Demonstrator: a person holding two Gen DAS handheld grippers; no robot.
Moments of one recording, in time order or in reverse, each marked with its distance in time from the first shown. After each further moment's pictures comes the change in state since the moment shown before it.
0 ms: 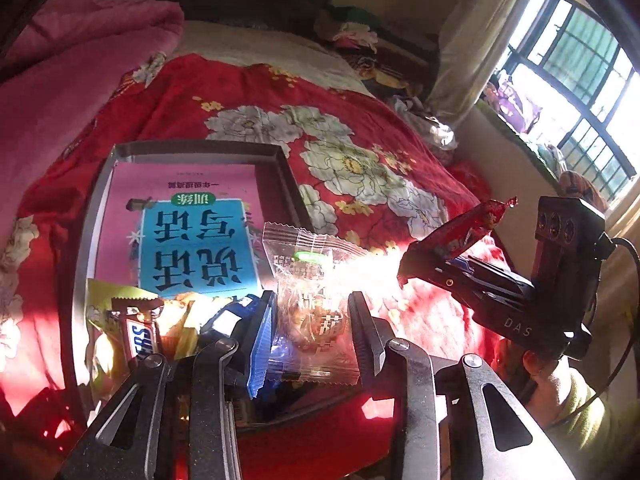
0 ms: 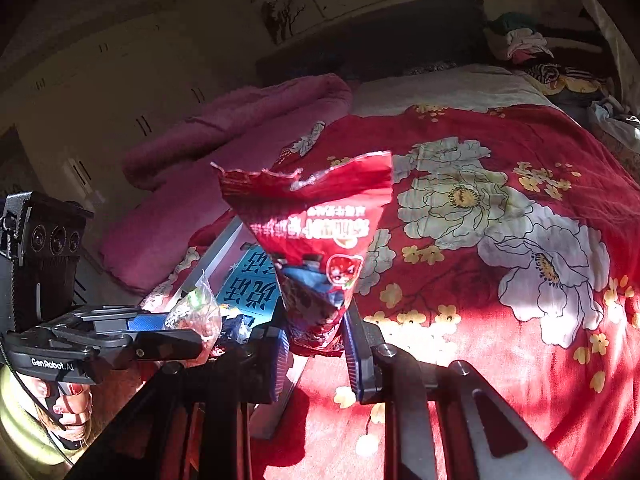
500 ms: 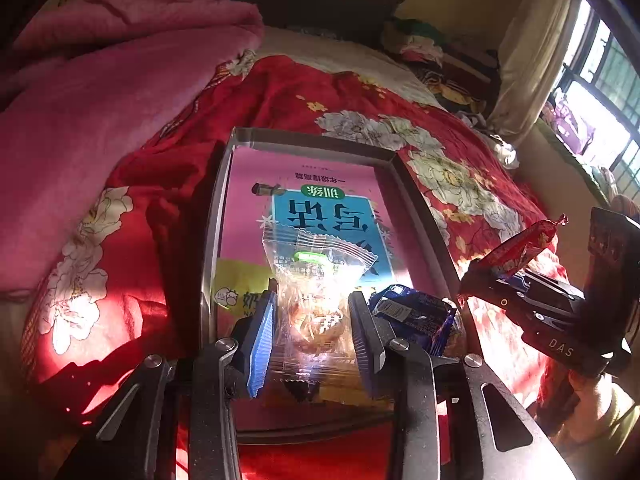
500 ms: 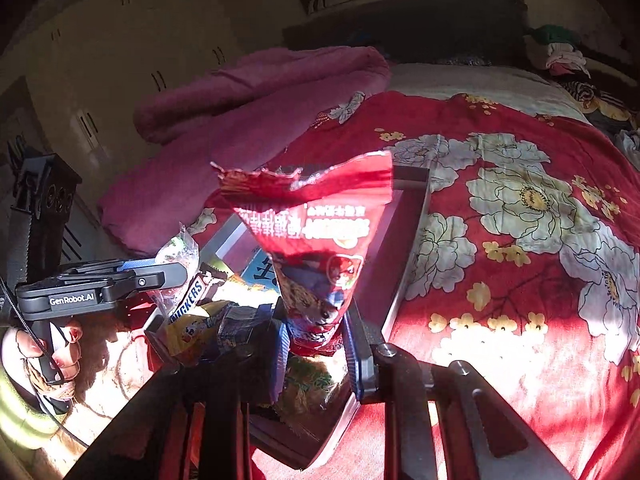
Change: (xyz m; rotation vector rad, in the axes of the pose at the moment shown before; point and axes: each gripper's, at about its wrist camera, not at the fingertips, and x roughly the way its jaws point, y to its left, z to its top) left arm -0.007 0.075 -0.018 -0.073 -0.023 0.175; right arm 0.059 0.052 -0.005 -0.105 0.092 -0.040
